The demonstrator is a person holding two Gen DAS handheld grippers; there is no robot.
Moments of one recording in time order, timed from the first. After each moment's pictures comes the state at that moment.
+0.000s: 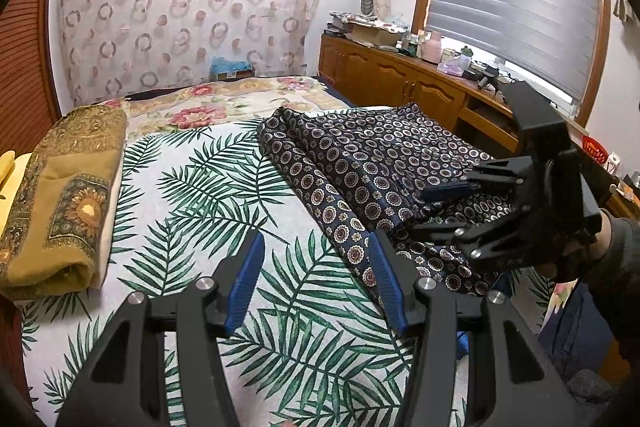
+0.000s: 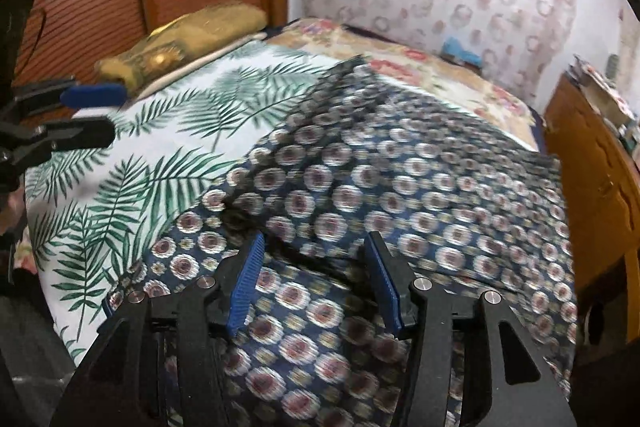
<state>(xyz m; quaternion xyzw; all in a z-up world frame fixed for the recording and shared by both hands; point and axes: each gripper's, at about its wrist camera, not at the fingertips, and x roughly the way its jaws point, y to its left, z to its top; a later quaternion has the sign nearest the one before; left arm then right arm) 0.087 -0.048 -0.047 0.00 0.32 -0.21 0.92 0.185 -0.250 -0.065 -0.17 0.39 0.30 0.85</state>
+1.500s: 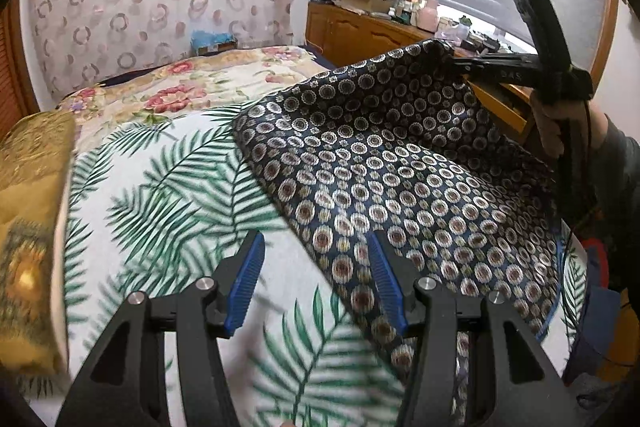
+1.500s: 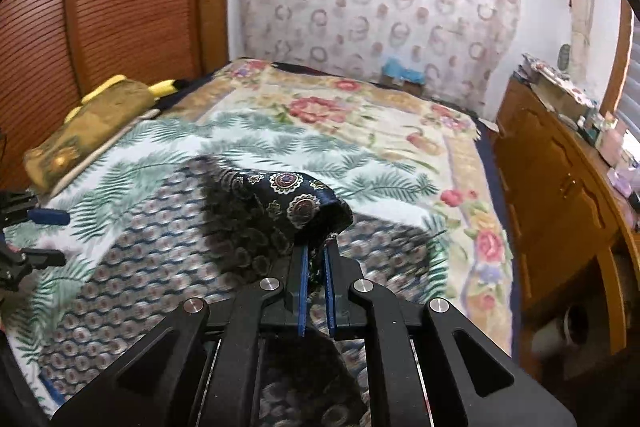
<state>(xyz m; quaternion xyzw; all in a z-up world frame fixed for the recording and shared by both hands) 0.186 -0.083 -0.069 0.03 0.39 -0.23 0.89 0.327 -0.360 -0.008 -0.11 0.35 0.20 0.91</state>
